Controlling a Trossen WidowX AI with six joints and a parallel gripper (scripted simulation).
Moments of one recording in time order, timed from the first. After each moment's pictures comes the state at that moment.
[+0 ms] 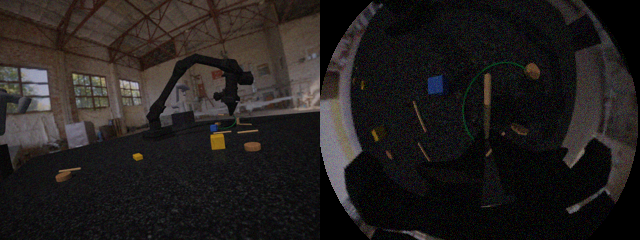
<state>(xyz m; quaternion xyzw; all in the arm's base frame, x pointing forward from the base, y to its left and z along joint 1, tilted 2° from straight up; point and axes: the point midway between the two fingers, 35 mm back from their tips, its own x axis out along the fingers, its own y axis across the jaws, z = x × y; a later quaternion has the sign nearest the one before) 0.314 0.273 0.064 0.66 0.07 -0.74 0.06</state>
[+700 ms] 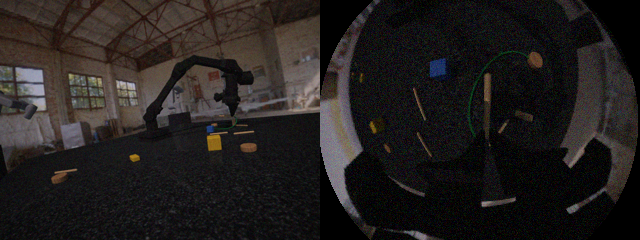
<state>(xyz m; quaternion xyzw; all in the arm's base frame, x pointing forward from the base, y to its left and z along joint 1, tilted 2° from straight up) 0.340 0.270 0.066 0.68 0.07 -0.73 0.06</state>
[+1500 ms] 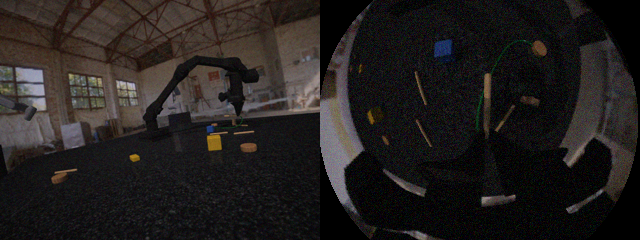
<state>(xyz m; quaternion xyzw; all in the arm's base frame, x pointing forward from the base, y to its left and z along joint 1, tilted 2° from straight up) 0.370 0.266 0.068 0.70 0.07 -0.71 0.06</state>
